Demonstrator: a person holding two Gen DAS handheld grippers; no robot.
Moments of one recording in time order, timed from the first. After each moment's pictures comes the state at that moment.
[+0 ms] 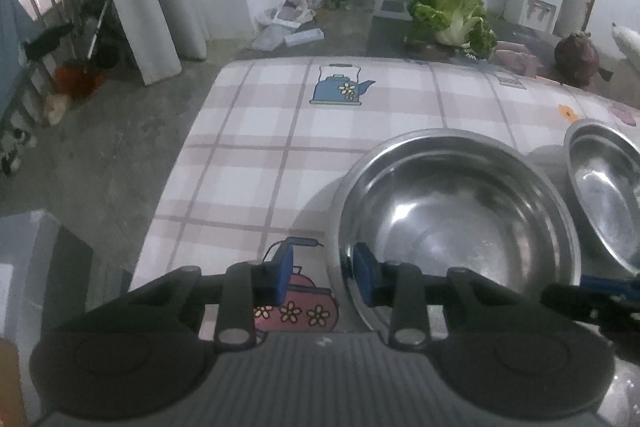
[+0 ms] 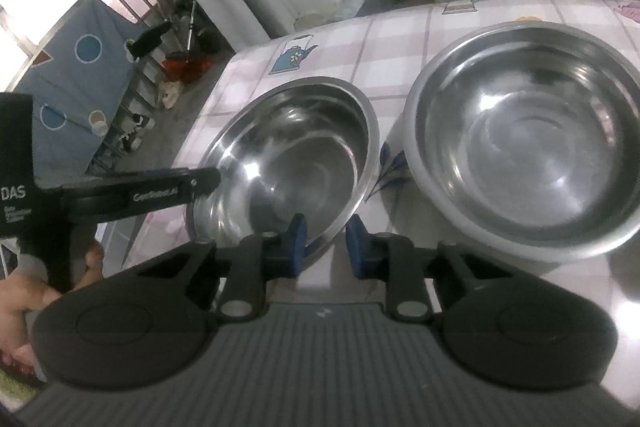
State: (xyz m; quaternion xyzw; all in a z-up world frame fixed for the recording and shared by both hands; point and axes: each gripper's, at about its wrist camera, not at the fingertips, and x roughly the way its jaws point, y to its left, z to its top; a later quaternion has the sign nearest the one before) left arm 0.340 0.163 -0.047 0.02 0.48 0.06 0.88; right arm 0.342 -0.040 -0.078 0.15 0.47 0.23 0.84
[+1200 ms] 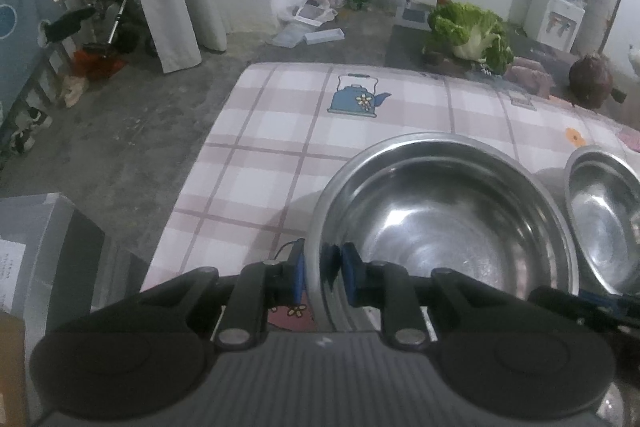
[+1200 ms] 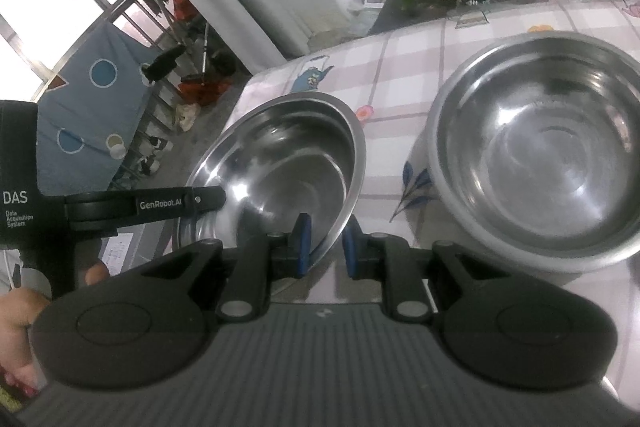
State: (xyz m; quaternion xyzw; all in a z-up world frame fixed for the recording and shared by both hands) left arm 0.334 0.160 -0.024 0.00 0.47 0.09 0.88; right arm 0.349 -0.039 -0.076 0.19 0.44 0.25 0.84
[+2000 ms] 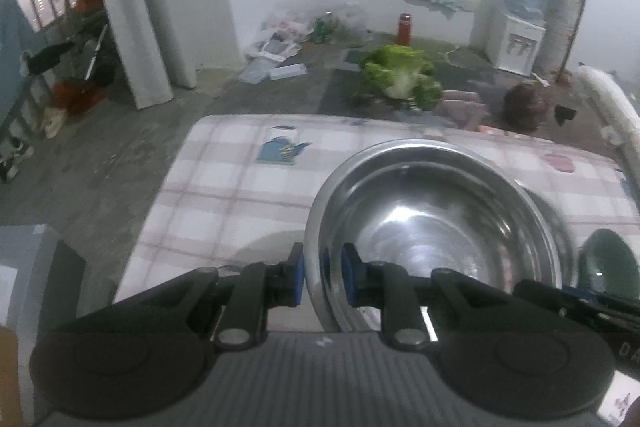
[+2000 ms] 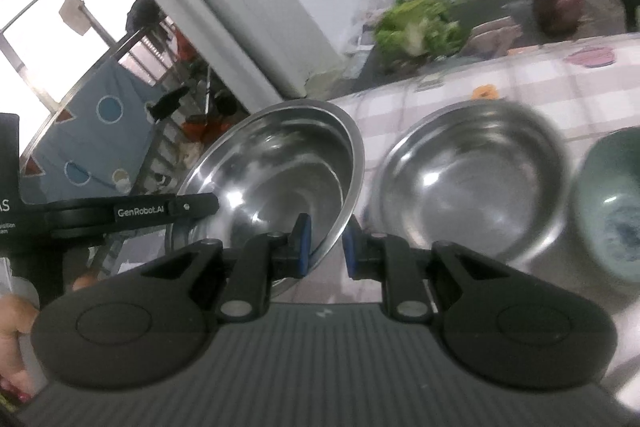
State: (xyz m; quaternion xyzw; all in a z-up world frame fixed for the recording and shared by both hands) left arm 0.318 0.081 0.034 0.00 0.43 0.05 0.90; right arm 0.322 -0.120 -0.024 0.21 0.39 0.23 0.87
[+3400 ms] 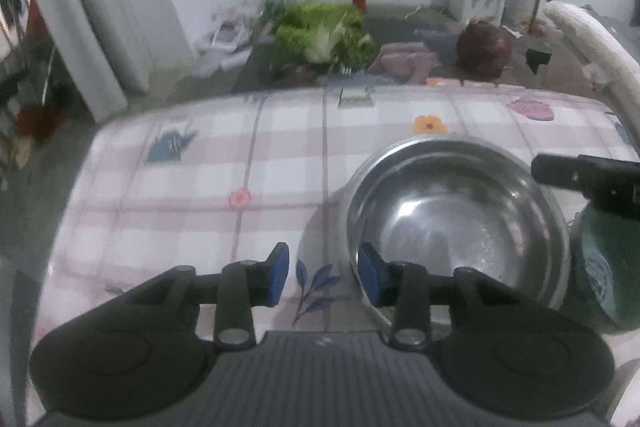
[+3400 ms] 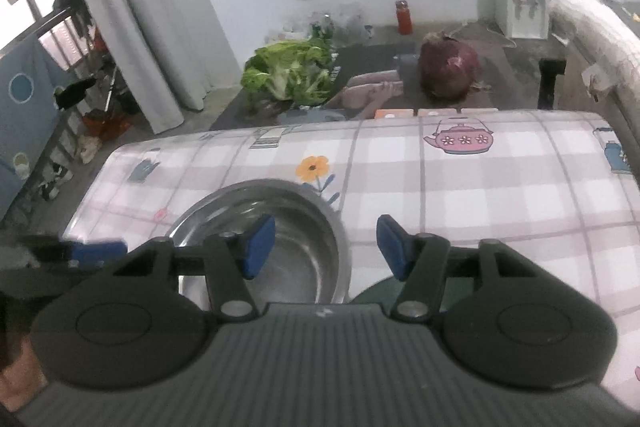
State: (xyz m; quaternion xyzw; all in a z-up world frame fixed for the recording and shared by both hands) left arm 0.373 -0.006 -0.035 0.05 0.47 0.01 0.88; right arm 0.413 -0.204 -0.054 0.10 0.39 0.11 0.91
